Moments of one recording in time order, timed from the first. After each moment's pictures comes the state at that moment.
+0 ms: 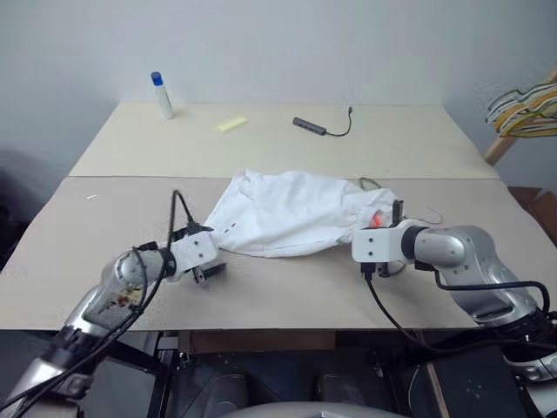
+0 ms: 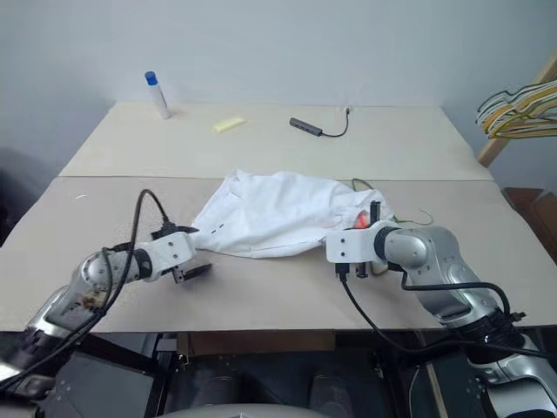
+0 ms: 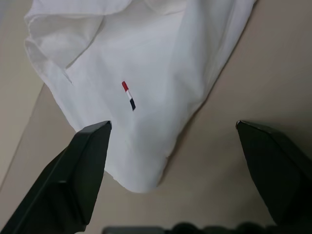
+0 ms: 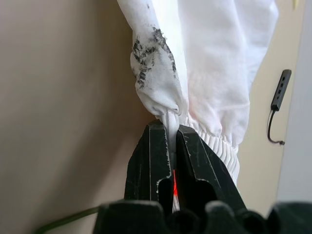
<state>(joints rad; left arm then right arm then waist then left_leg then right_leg) -0.26 0.78 -0.29 0.03 0.17 0.06 -0.67 -0.36 -0.84 0.32 -0.28 -0.41 0.21 0.89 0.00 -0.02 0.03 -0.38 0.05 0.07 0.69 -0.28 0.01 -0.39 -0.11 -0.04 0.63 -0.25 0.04</state>
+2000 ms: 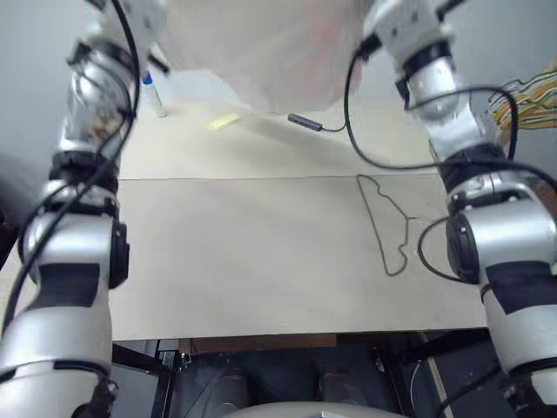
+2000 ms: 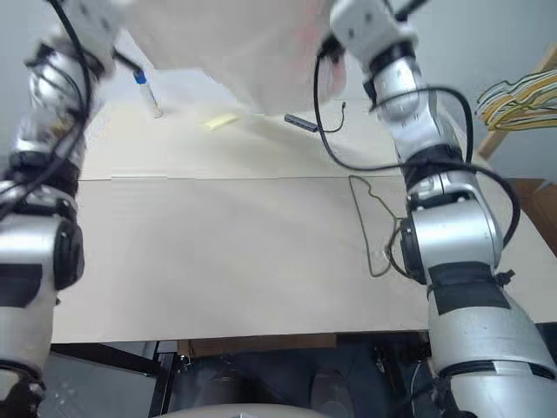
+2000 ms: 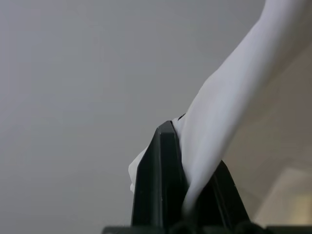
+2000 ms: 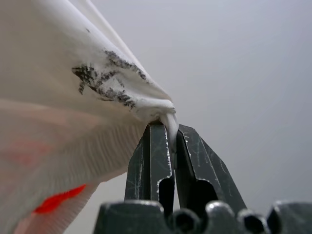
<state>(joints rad) -1.08 0.63 -0.11 0.94 0.20 -0.43 -0.27 -1.25 -0.51 0.21 1.20 -0.37 -0.71 -0.01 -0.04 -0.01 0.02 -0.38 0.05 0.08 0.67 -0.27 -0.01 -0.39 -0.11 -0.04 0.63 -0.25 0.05</state>
